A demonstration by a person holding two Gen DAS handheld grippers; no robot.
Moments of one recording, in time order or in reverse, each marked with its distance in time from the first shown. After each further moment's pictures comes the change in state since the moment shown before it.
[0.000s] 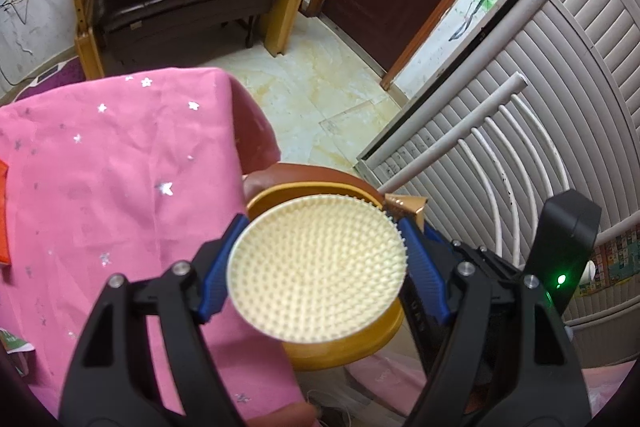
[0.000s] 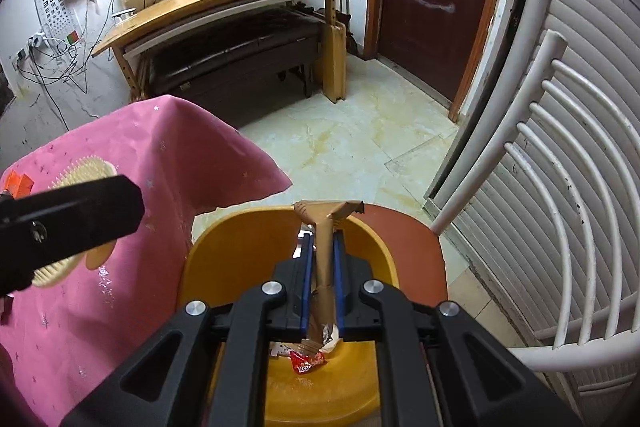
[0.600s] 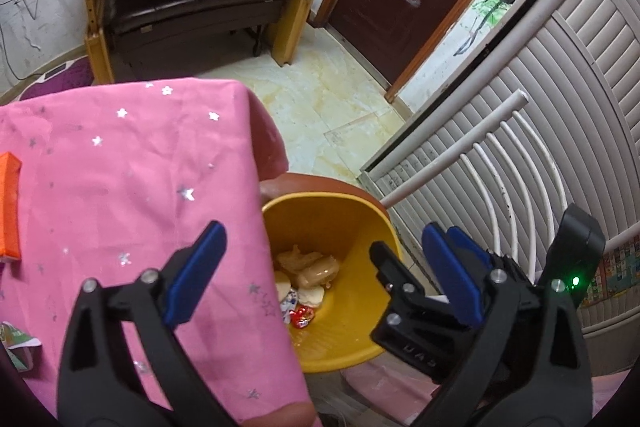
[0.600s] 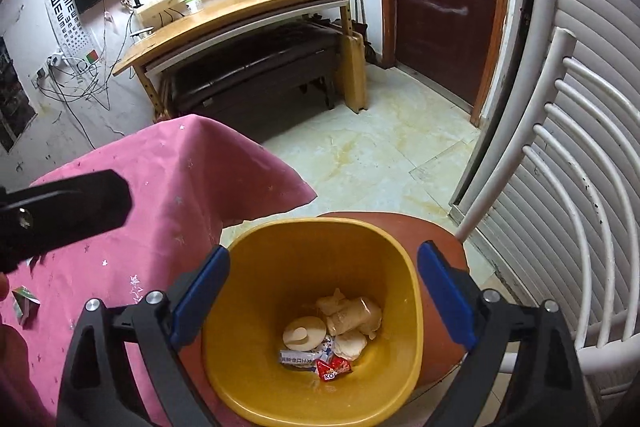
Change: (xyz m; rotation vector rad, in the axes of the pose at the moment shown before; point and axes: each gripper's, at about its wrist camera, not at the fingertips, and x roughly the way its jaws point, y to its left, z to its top) left arm -0.017 0.014 0.000 -0.034 -0.046 0.008; right arm -0.013 -0.005 0.002 0.033 -0.049 0.105
